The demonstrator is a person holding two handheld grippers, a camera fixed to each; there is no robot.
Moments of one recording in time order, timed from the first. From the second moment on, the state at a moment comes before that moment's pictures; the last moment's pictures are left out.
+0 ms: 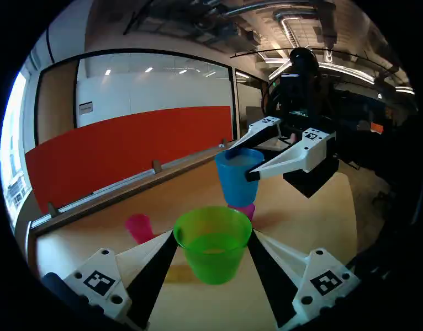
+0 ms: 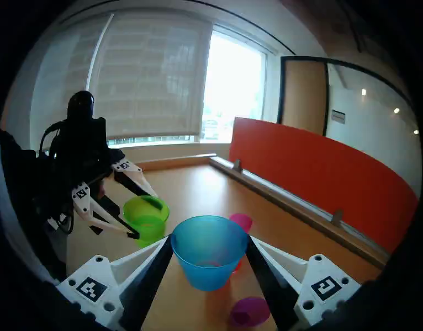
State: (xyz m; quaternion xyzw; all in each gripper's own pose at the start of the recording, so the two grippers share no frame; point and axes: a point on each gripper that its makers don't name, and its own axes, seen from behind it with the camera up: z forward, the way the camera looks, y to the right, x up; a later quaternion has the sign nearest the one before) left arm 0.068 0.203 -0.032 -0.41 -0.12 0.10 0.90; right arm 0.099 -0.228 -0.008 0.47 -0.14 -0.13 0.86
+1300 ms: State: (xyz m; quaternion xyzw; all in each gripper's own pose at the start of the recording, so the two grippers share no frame) left arm -0.017 0.227 -0.051 -0.44 -0.22 0.14 0.86; right arm -0.008 -0.212 -0.046 0.50 -0.23 -0.17 0.82
